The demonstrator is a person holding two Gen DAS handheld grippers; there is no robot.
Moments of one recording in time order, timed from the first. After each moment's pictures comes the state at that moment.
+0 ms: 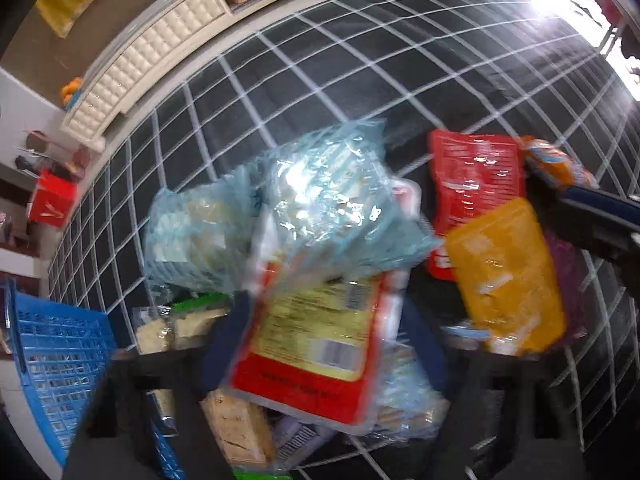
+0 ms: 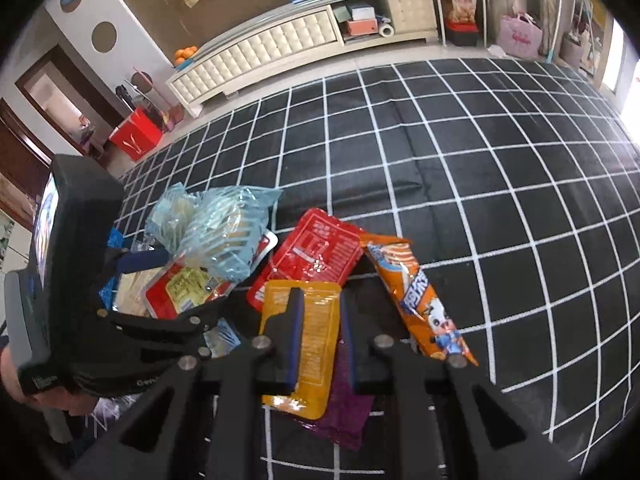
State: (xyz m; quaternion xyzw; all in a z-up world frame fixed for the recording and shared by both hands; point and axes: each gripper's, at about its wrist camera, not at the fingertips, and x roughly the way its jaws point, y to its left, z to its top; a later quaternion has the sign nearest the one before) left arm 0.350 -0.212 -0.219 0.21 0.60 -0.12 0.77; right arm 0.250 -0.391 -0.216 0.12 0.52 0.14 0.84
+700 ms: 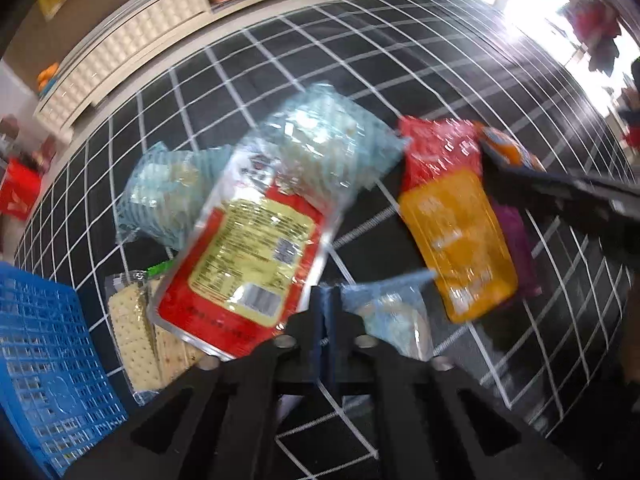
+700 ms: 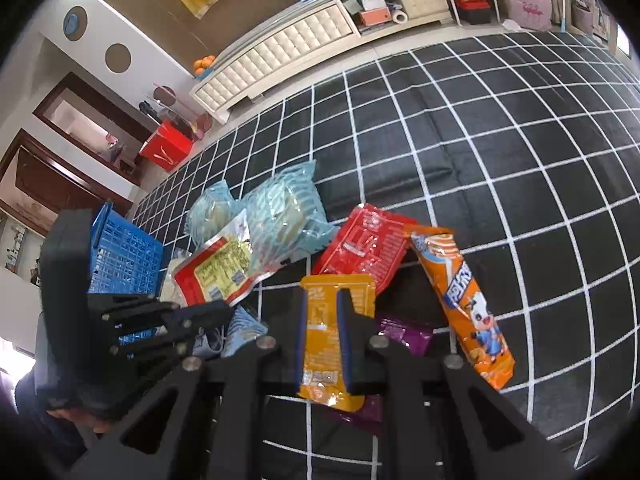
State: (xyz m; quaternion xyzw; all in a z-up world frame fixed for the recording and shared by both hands) left arm 0.310 -0.180 -0.218 0.17 0.59 -0.18 0.77; right arm 0.247 -0.400 -0.218 0.19 0.52 0.19 0.81
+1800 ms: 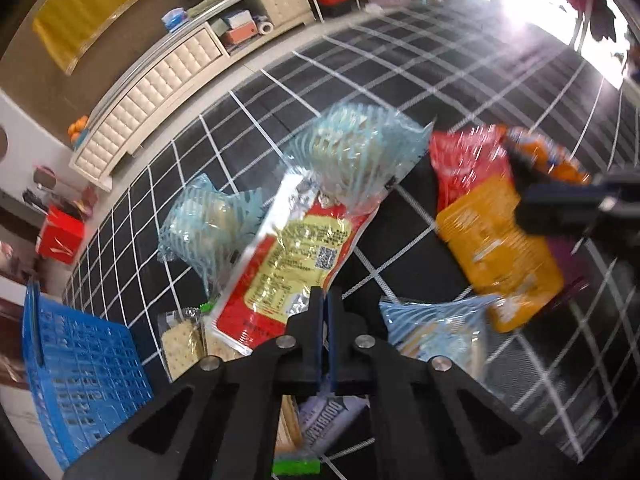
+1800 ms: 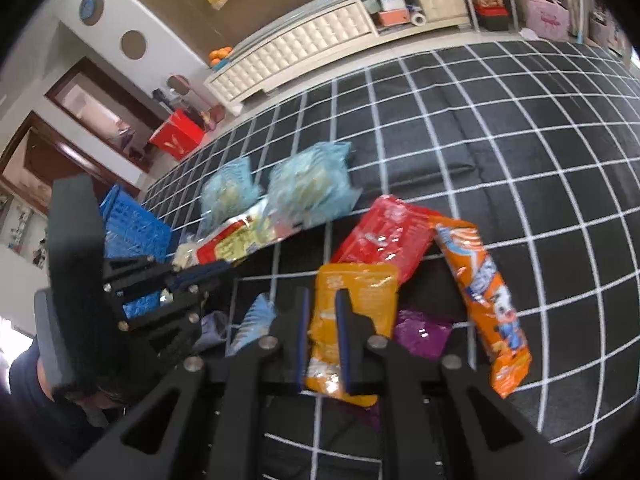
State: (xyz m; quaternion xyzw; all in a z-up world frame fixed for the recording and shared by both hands) left arm 0.310 -0.186 -0.201 0.23 0.52 -0.14 0.81; right arm 0.237 -0.379 -0.217 0.17 0.51 0.22 0.81
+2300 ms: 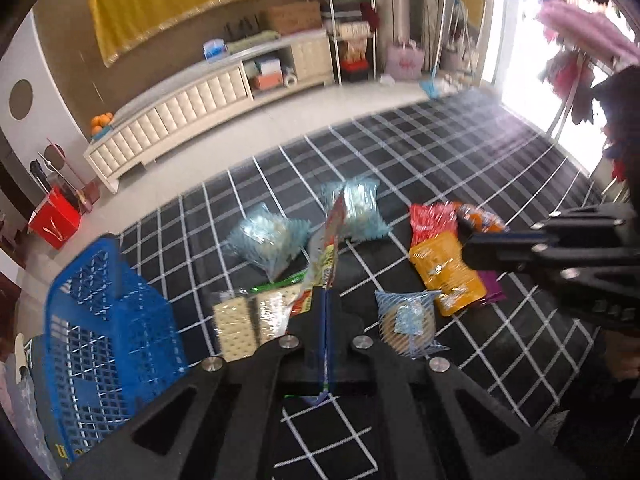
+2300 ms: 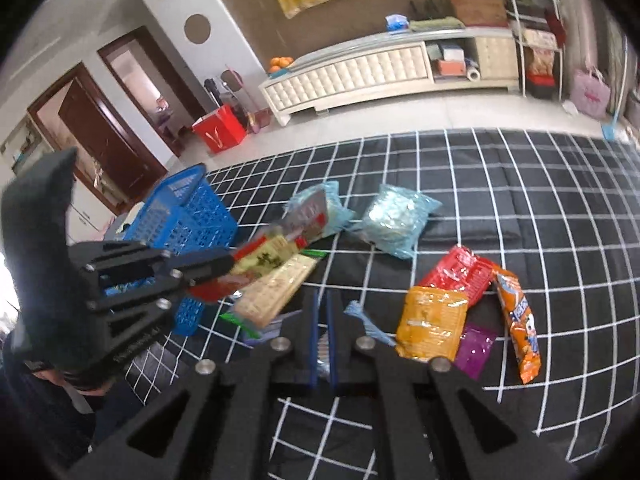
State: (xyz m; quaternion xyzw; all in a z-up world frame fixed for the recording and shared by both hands) left arm 0.236 -0.128 -0.092 0.14 0.43 -0.16 0.88; right arm 0.192 -0.325 -0.139 0.09 0.45 0.27 0.85
